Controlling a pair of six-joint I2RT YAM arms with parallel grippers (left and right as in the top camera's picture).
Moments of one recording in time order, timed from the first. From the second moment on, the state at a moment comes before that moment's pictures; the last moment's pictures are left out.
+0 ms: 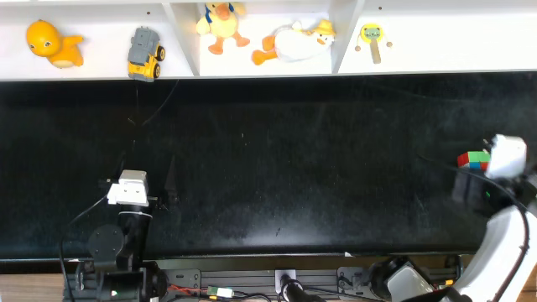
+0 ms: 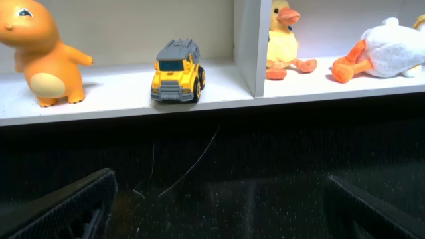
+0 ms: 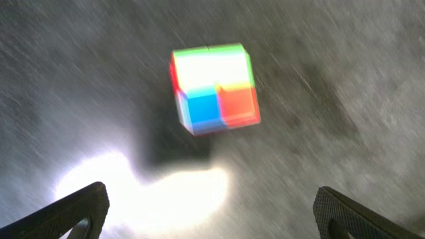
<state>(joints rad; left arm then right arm) 0.06 0.01 0.01 -0.06 0.16 0.05 -0.86 1.18 0.84 -0.77 -0.12 -0.69</state>
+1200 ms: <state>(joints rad) 0.06 0.01 0.01 -0.06 0.16 0.05 -0.88 1.51 0.84 -0.49 -0.37 -0.79</state>
